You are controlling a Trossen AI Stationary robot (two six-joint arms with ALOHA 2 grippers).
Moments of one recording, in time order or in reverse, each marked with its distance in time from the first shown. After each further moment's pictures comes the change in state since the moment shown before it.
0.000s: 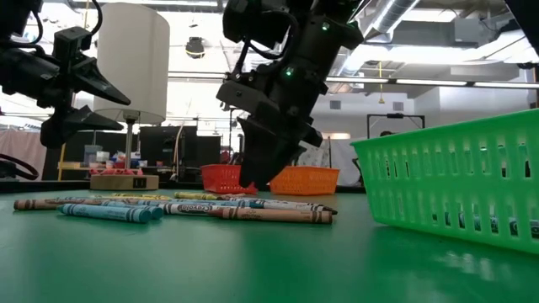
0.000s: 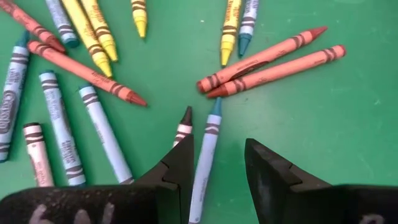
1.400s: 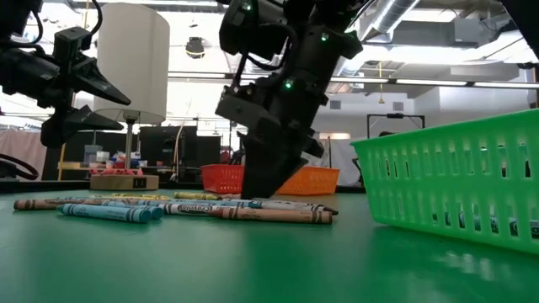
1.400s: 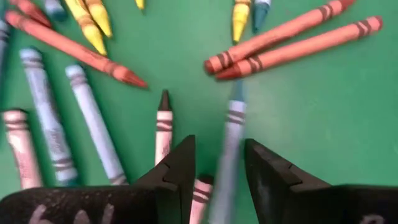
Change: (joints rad) left arm 0.000 0.000 0.000 0.000 -0.007 0.008; right arm 0.006 0.045 0.001 0.014 -0.028 0.022
